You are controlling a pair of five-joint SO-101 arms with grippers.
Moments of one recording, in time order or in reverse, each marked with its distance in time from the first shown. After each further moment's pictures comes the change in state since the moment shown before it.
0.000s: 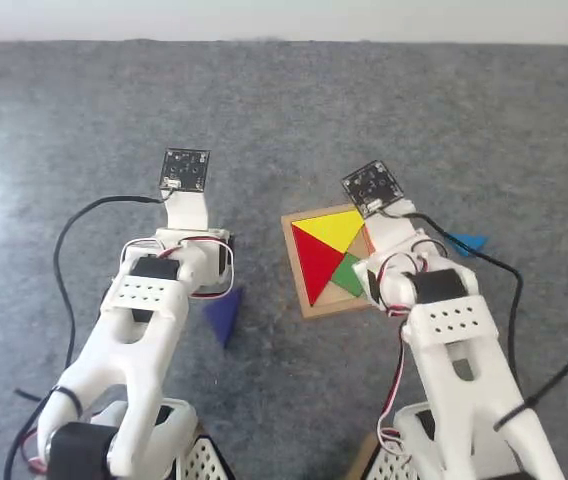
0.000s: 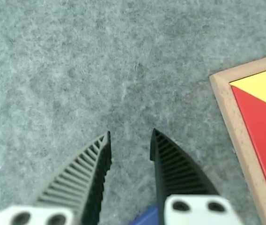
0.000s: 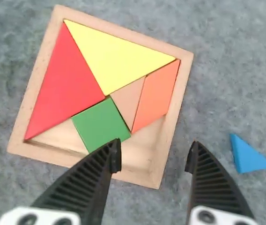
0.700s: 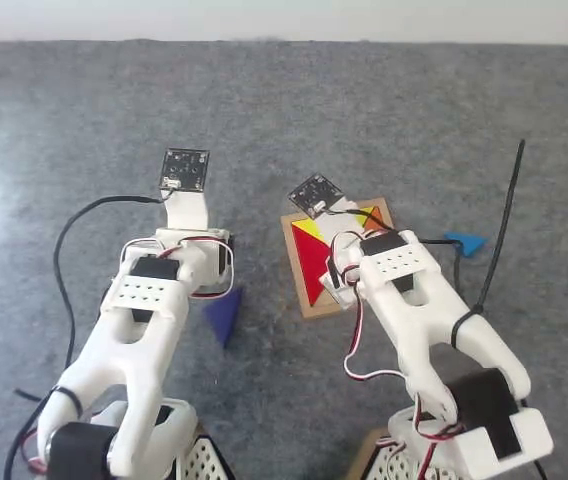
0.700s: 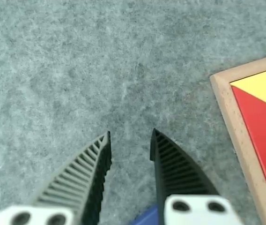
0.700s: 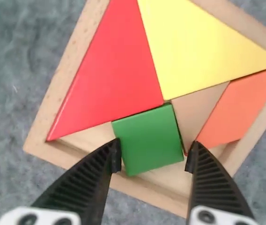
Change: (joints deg) left arm 0.0 0.0 0.0 0.0 0.0; right arm -7.7 29.5 -13.4 0.6 2.1
